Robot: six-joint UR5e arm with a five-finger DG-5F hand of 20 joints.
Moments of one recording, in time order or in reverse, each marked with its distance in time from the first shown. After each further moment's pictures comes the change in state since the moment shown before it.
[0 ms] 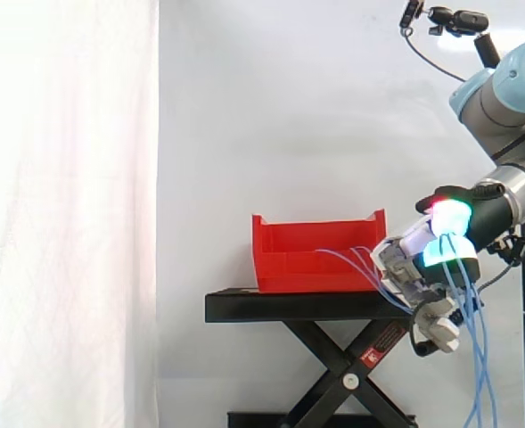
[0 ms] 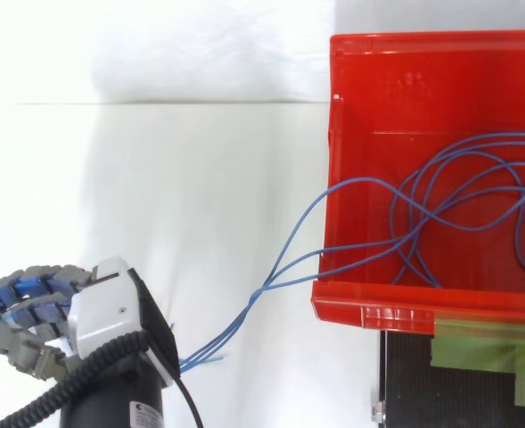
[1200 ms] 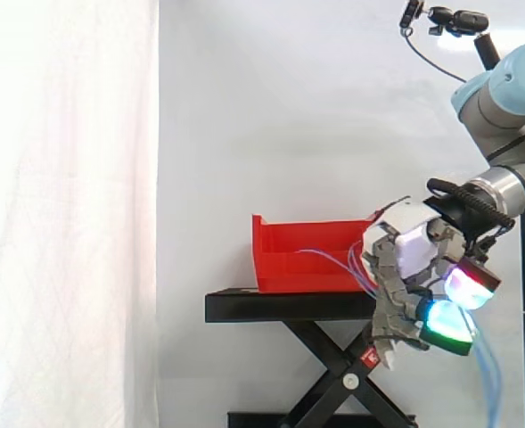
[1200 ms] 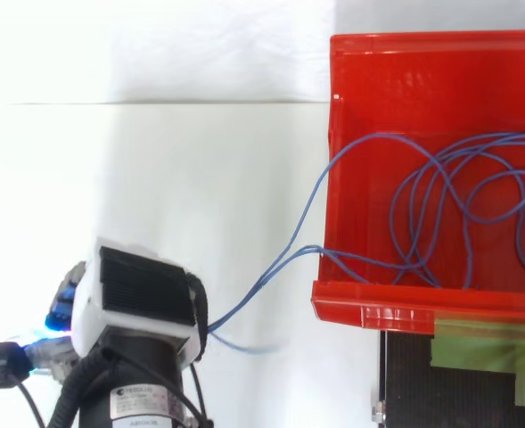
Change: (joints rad) arm -0.020 0.001 0.002 0.100 0.007 -0.725
